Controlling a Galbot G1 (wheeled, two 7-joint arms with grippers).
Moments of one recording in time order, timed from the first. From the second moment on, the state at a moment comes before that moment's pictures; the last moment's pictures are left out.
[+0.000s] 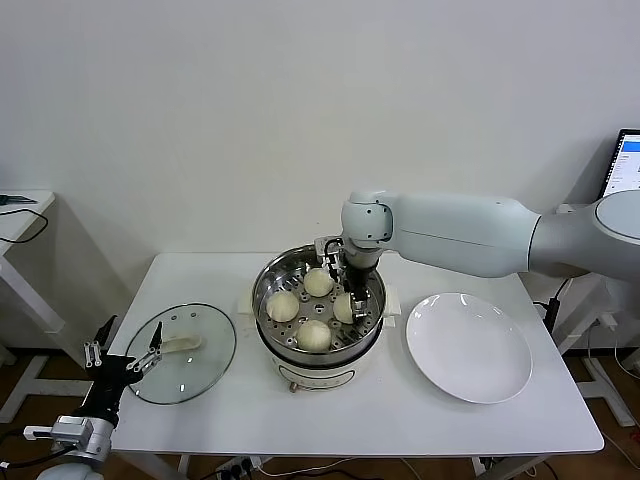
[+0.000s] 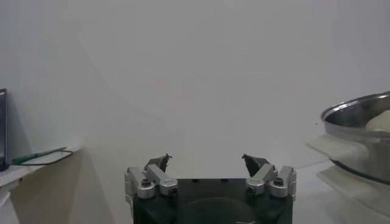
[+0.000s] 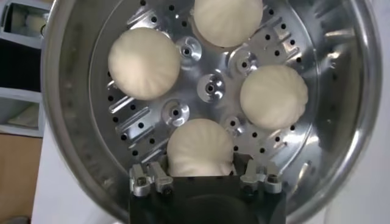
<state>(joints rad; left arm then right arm) 1.56 -1.37 -0.87 -2.01 -0.08 -0.03 0.20 0.59 1.19 -1.43 1.28 0.48 -0.62 -1.03</state>
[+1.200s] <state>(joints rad) 1.55 -1.37 -0.80 -2.03 -0.04 -0.03 0.18 -0.15 0.52 -0.38 1.63 0.77 -0.24 -0.50</state>
